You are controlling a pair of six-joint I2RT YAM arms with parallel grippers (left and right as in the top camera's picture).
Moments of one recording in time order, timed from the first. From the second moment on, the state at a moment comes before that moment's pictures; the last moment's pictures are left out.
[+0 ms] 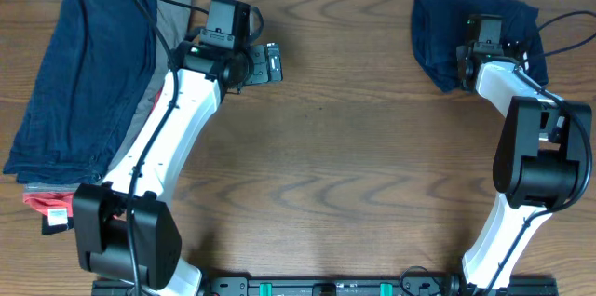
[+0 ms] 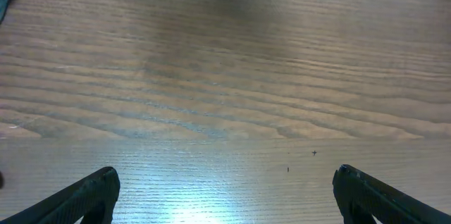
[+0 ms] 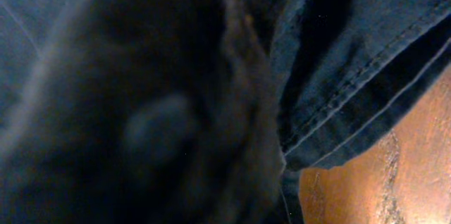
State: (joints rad) left arm -0.26 1.72 1.44 -0.75 0.05 -0.35; right arm -0.09 2.12 1.35 -0.20 0.34 1.26
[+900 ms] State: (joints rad) left arm -0.26 1.72 1.44 -0.74 0.05 -0.35; right arm -0.09 2.12 1.35 -0.06 0.36 0.83
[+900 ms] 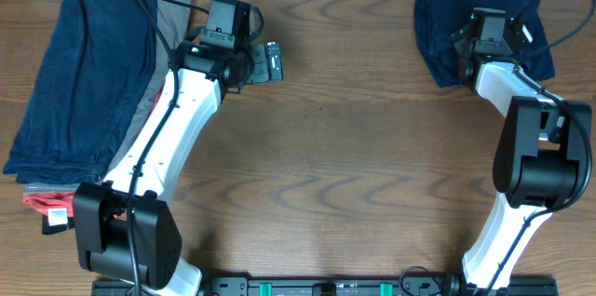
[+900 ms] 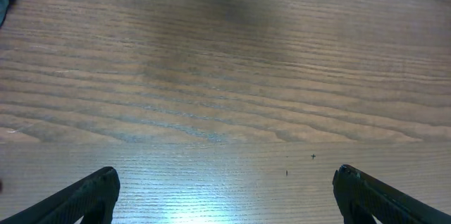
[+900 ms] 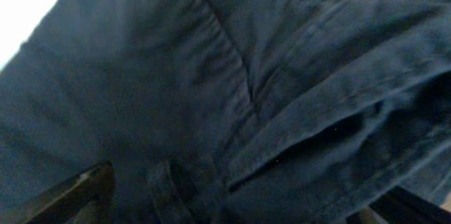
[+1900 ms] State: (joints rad) left arm -0.26 1.72 1.44 -0.73 -0.03 -0.35; right arm -0.09 1.82 1.34 -0.33 -0.20 -0.02
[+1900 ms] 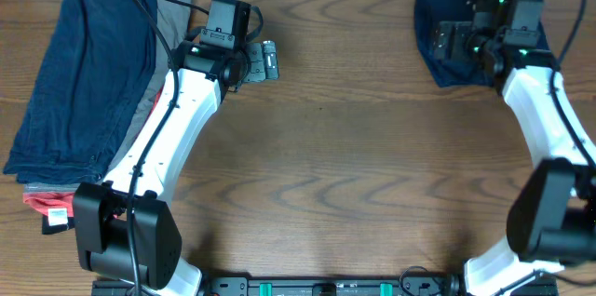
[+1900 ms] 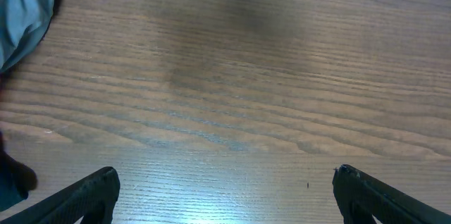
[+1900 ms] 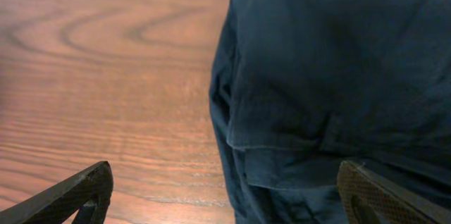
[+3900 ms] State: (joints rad) left arm -0.26 1.72 1.44 -0.74 -0.03 -0.35; right arm -0.10 2.14 1.35 -0.14 -0.12 -0.03
